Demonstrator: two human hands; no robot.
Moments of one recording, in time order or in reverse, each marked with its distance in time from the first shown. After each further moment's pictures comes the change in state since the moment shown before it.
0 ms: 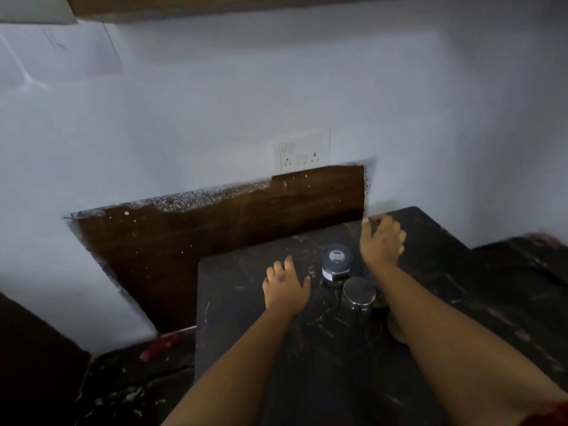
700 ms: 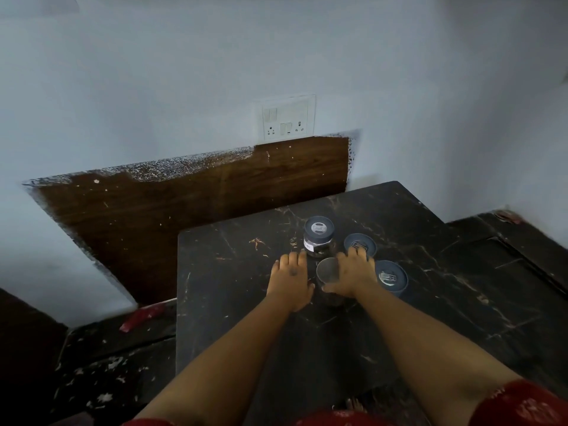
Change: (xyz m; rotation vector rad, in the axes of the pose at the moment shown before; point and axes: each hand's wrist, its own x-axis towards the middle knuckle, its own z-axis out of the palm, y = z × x) left_hand -0.030 0.014 0.042 0.150 -0.124 0.340; right_hand -0.065 0.081 0.010 -0.774 -0.655 -0.328
